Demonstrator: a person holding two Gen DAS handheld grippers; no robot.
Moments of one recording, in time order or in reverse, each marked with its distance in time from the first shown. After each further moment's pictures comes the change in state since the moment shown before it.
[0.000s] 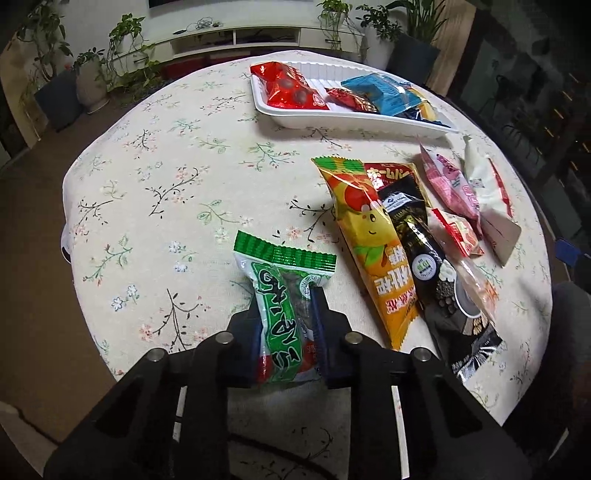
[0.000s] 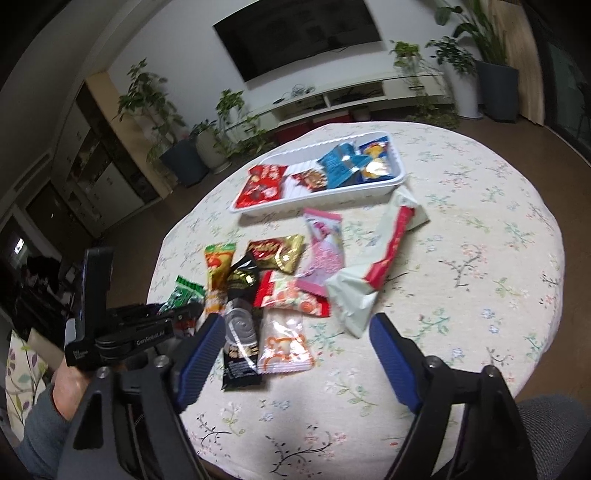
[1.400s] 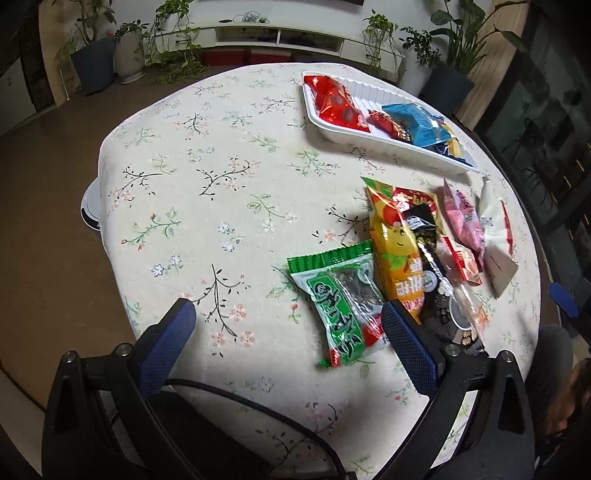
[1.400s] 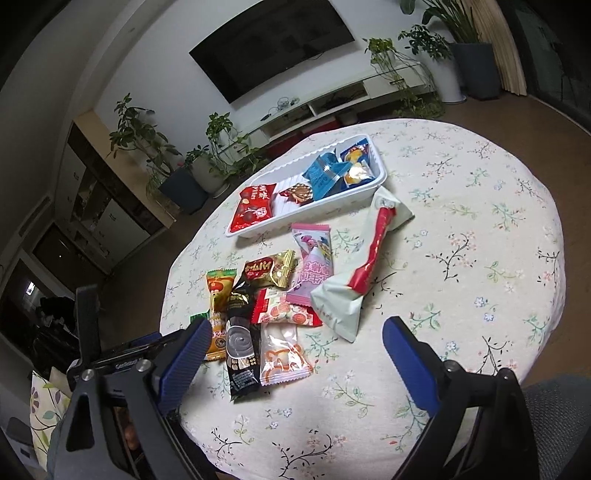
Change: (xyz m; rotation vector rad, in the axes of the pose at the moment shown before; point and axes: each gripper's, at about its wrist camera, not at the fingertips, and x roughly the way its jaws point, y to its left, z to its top) left arm -0.031 0.024 -0.009 -0.186 -0.008 0.035; right arm -0.013 -0.029 -0.003 0.154 -0.065 0.045
